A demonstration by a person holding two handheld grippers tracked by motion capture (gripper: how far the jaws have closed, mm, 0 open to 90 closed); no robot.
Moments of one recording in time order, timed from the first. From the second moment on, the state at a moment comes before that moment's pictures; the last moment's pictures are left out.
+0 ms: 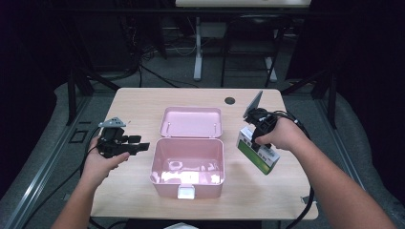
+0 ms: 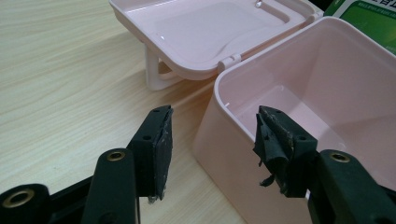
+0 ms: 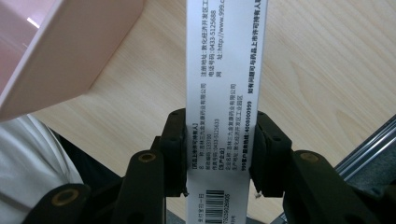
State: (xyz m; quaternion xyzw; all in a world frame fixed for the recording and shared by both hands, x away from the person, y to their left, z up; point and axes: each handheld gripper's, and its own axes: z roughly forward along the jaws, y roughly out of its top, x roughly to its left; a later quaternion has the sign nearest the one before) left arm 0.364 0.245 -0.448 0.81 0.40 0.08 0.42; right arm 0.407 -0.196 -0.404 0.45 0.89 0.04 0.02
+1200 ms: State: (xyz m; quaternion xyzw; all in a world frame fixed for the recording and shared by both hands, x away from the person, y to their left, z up) left arm 0.364 0.244 -0.448 0.81 0.40 0.08 0.42; right arm 0.385 -0.132 -0.322 0.37 0.93 0.04 0.02
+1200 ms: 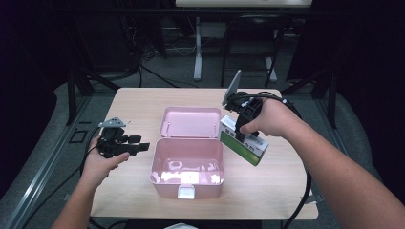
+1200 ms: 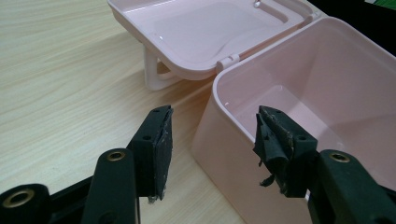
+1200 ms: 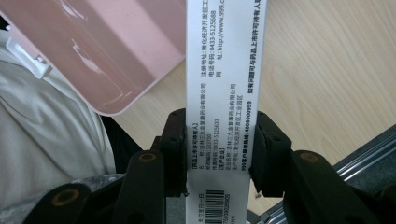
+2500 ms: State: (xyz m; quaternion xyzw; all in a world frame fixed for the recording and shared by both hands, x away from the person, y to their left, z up) left arm 0.365 0.245 -0.448 0.81 0.40 0.08 0.42; right arm 0.357 -0.043 -0.332 0.14 0.99 0.03 0.03
